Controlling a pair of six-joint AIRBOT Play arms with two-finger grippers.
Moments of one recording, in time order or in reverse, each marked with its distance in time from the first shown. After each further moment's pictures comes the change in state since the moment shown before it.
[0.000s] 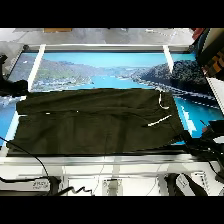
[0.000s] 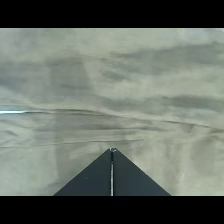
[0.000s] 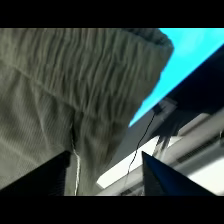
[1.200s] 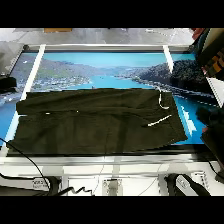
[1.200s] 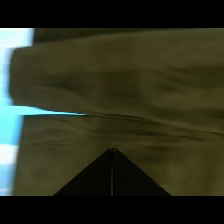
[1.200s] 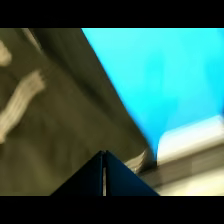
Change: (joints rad) left arm 0.000 -0.042 0.144 0.109 -0.057 -0.001; right arm 0.138 -0.043 0.509 -0.287 0.244 -0.044
